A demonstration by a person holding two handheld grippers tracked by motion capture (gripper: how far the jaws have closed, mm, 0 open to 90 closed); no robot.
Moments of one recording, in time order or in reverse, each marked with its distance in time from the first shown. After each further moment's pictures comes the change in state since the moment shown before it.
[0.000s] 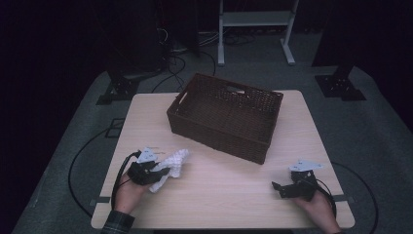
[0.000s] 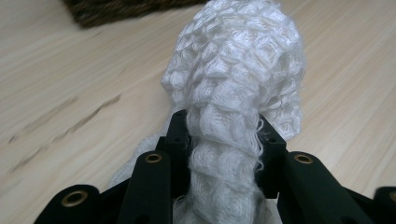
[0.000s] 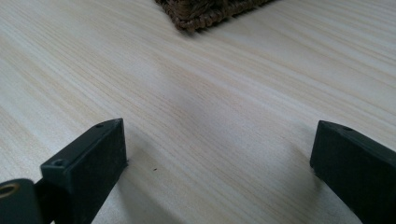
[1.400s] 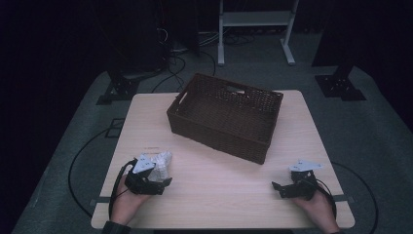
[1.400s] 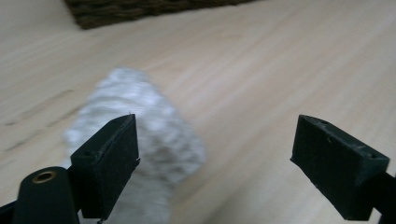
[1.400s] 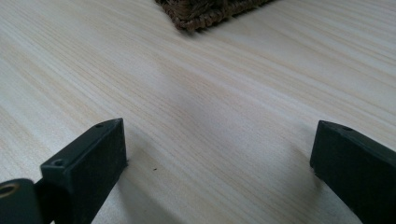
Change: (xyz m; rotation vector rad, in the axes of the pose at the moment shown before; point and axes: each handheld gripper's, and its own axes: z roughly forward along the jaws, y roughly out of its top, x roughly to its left) left arm -0.027 -0.013 -0.011 -0.043 0.023 -0.006; right arm 0.000 0.000 0.000 0.000 0.000 0.001
